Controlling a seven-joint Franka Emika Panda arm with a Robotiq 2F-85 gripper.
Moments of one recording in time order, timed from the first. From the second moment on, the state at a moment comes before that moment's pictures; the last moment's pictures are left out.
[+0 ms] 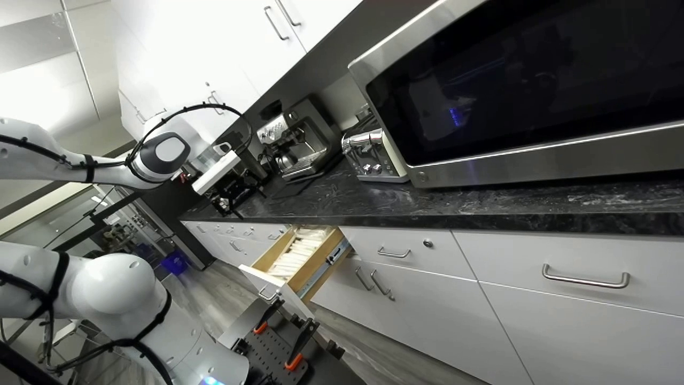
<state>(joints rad) 0.35 -0.60 0.06 -2.78 0.04 2.35 -0.90</state>
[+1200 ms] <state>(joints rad) 0.43 -0.22 0.30 -2.76 -0.30 2.70 -0.76</state>
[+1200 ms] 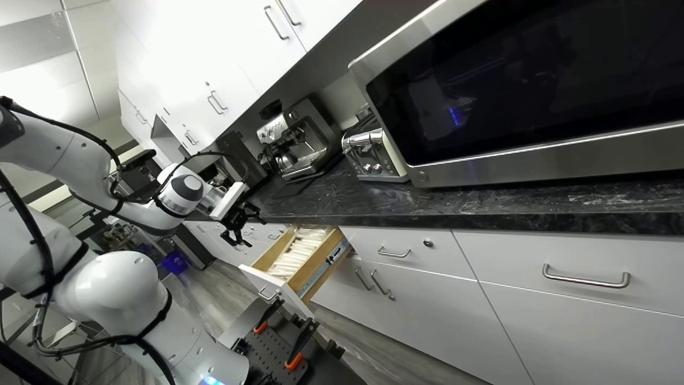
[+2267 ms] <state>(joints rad) 0.31 0.29 0.19 -2.63 -0.65 2.96 -0.62</state>
